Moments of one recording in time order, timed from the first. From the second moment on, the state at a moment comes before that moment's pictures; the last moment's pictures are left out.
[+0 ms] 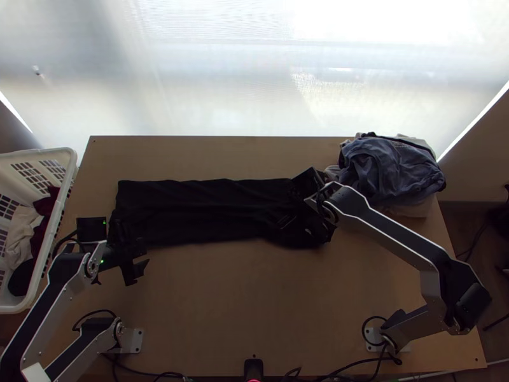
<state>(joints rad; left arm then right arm) 0.07 0.98 0.56 -0.57 0.23 1.31 0.67 1.64 1.25 -0.70 0.05 -0.07</state>
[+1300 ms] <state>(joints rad) 0.16 1.14 0.43 -0.11 0.19 1.37 0.71 1.67 1.26 -0.66 0.07 -0.07</state>
